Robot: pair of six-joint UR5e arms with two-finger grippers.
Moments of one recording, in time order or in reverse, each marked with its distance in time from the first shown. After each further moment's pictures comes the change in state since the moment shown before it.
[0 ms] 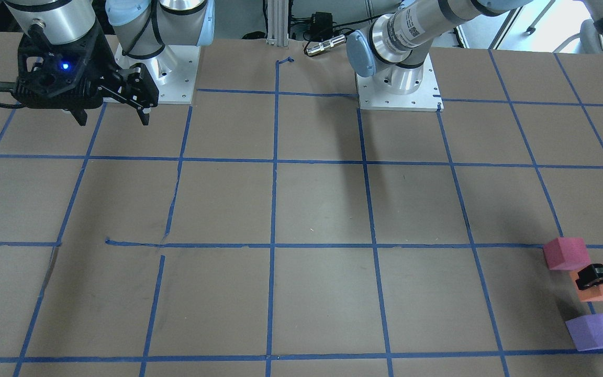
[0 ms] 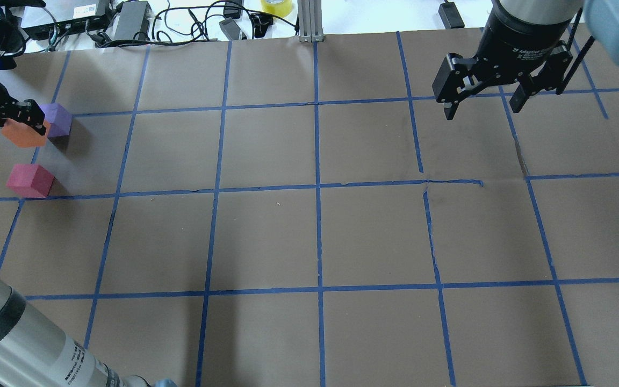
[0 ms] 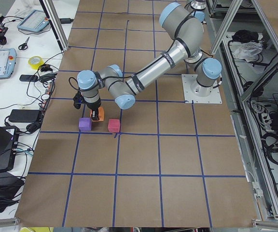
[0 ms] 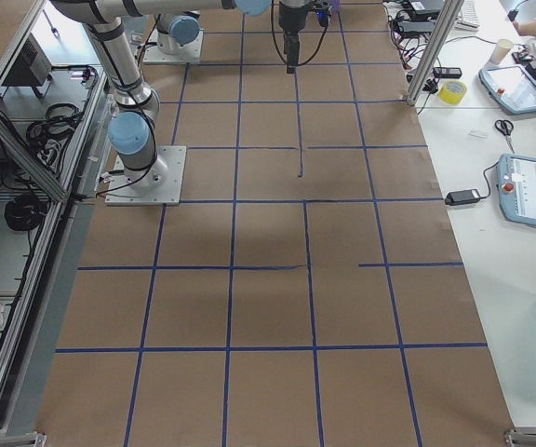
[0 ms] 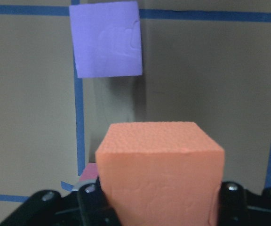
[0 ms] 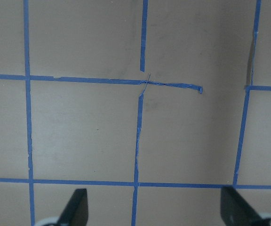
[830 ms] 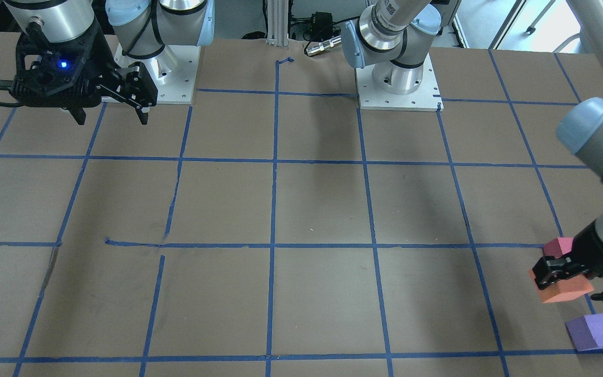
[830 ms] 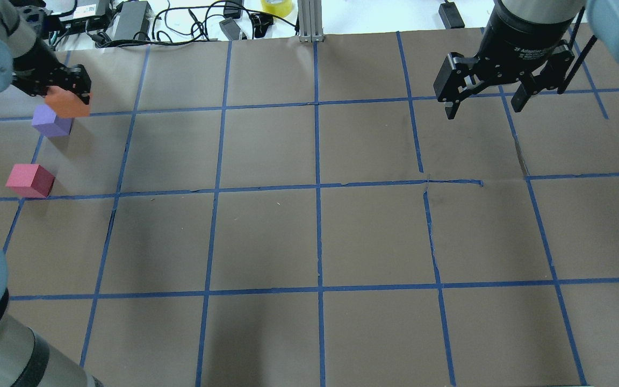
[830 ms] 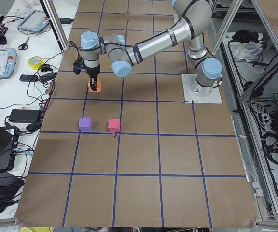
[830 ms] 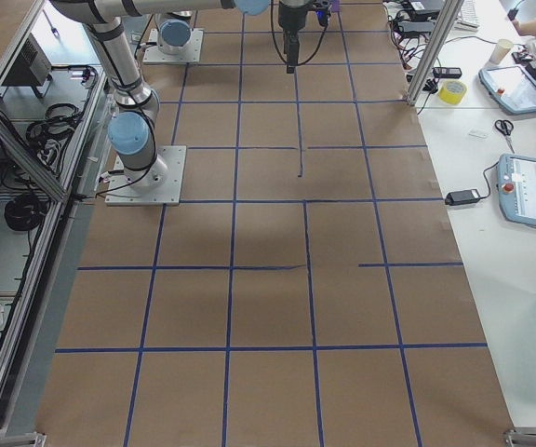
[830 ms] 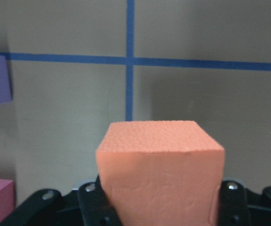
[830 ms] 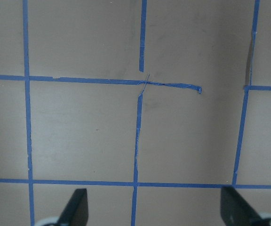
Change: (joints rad) left arm -0.159 0.184 -0.080 -0.029 0.005 -0.203; right arm -0.002 -0.002 -0.002 0.001 -0.001 0.001
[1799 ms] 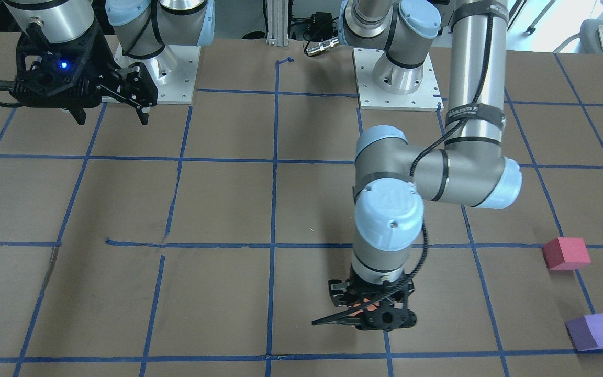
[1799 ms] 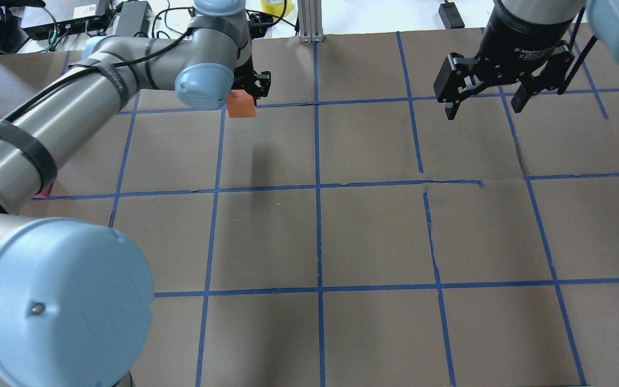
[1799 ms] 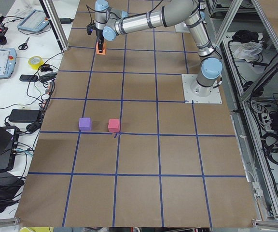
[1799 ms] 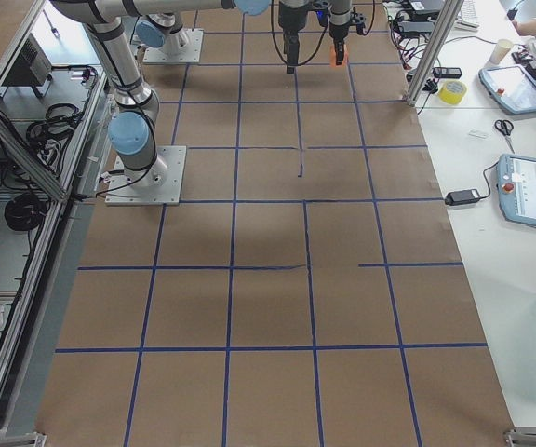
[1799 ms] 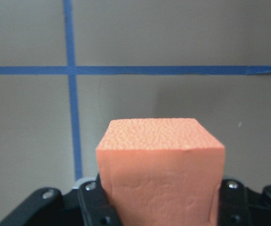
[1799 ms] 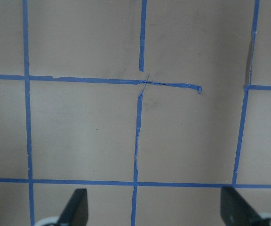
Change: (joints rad) left arm -0.520 -0.124 0.033 0.120 0.084 -0.500; right arm 0.000 0.000 0.000 0.001 0.000 0.000
